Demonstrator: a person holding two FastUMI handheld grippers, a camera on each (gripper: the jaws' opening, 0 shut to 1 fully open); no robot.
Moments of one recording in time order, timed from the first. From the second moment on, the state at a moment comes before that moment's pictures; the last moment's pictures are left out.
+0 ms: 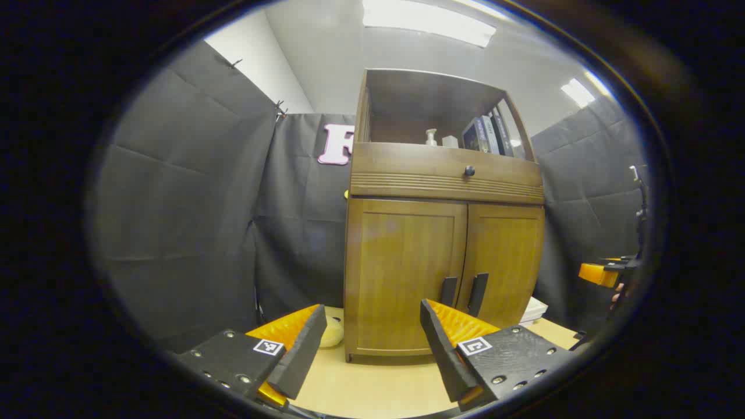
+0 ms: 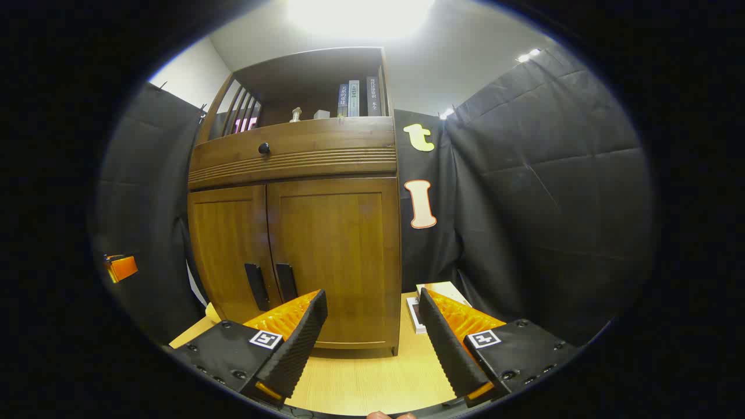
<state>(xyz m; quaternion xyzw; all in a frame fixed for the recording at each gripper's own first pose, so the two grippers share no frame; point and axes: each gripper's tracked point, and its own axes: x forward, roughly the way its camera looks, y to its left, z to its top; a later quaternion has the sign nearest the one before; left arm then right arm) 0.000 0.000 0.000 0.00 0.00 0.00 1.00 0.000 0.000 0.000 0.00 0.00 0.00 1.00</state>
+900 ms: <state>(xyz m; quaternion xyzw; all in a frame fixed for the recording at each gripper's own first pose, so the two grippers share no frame) 0.003 -0.001 -0.006 0.00 0.03 0.02 1.00 0.015 0.049 -0.002 0.01 0.03 0.06 1.00</state>
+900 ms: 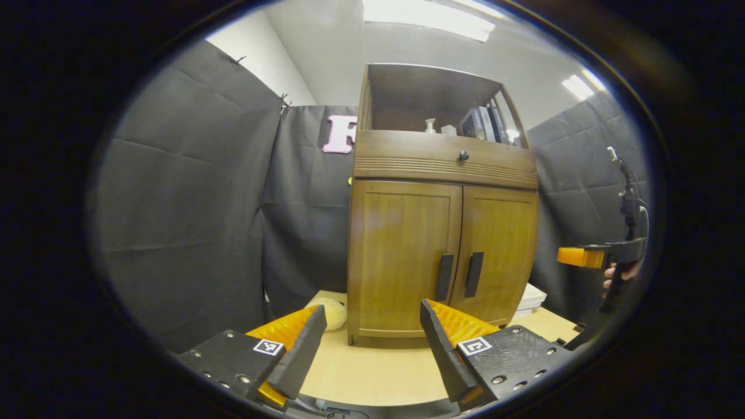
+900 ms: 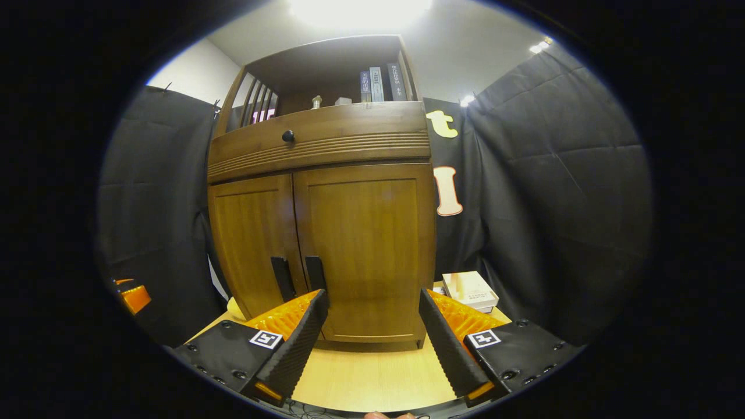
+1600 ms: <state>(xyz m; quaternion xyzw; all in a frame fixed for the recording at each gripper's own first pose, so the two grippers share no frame) 0.003 0.002 -0.011 -0.01 0.06 0.04 1.00 0.103 0.134 0.017 0.03 0.02 0.12 0.99</state>
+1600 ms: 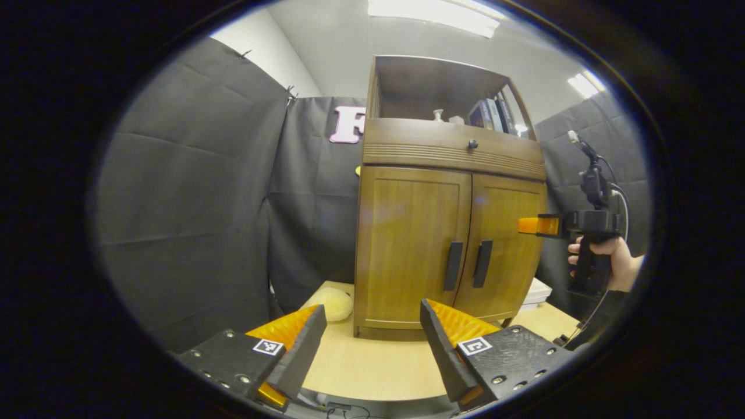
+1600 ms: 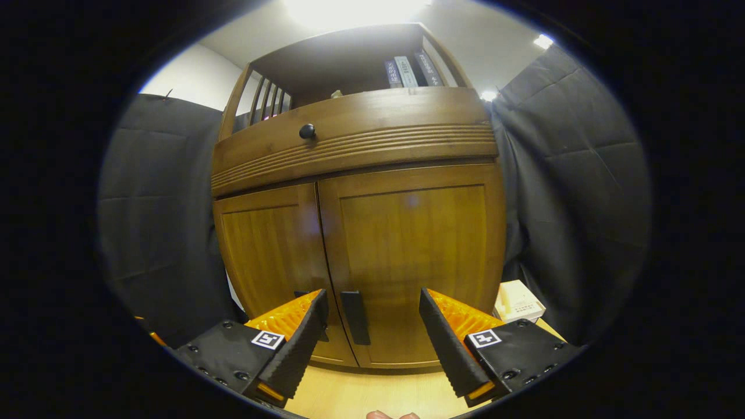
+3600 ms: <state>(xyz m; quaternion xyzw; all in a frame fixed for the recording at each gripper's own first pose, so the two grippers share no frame) 0.006 0.016 -0.053 -0.08 0.15 0.11 0.98 0.208 0.192 -0.066 -0.04 0.10 0.12 0.99</state>
